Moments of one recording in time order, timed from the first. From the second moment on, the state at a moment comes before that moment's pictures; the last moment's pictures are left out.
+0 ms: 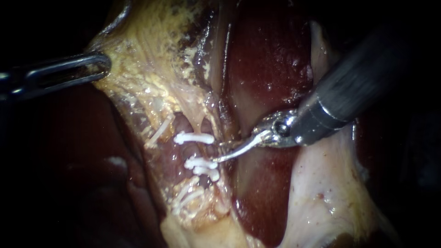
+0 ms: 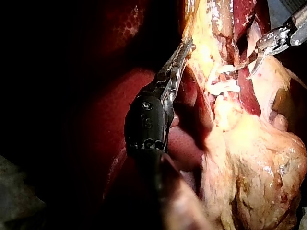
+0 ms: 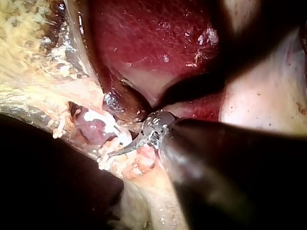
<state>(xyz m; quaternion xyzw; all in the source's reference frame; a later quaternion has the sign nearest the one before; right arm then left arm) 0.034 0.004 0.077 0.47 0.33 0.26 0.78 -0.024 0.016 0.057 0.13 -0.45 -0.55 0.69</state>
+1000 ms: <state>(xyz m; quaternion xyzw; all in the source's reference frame) 0.038 0.003 0.080 0.48 0.38 0.22 0.76 -0.024 0.016 0.057 0.13 -0.45 -0.55 0.69</state>
